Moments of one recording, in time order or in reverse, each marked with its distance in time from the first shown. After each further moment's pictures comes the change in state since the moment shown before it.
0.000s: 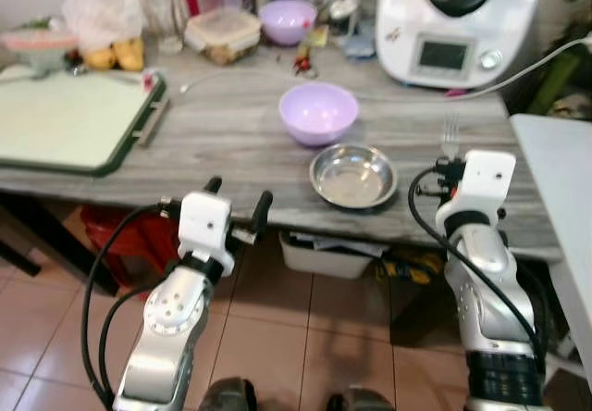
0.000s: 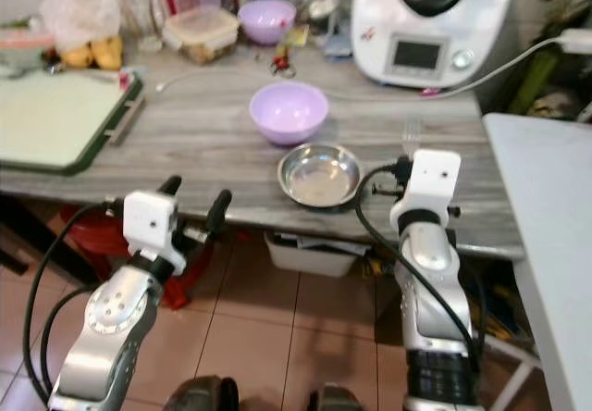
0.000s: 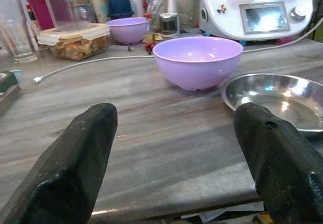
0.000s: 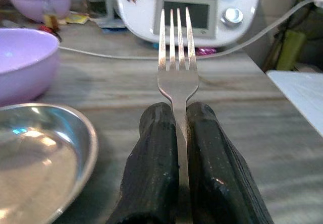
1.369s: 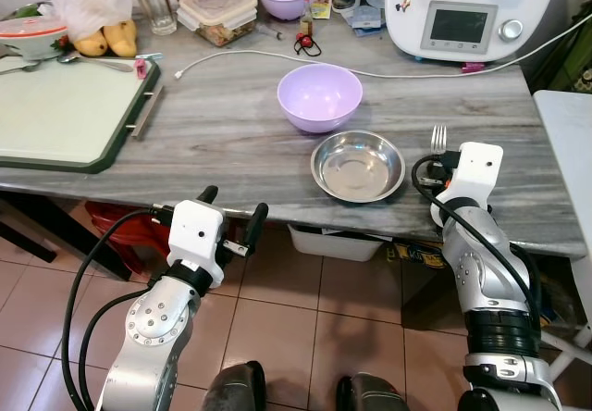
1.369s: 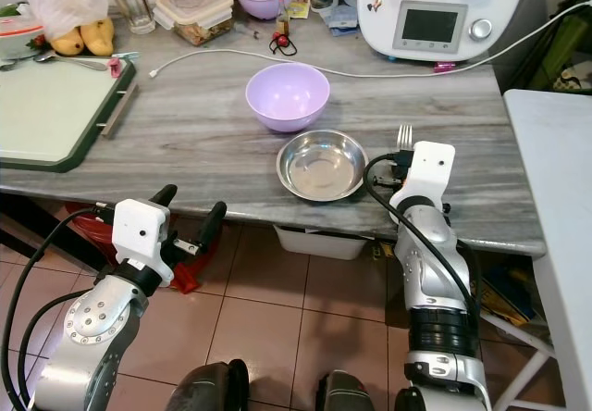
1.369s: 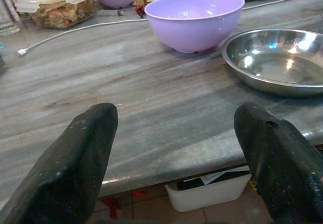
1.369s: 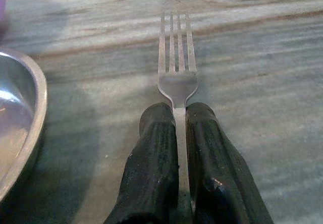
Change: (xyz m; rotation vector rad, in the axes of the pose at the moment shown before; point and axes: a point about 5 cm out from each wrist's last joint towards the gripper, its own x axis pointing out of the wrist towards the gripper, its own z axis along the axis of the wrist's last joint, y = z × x) left arm -0.016 0.005 0.003 0.023 0.059 -0.053; right arm 0.035 0.002 -0.014 0.092 0.165 0.043
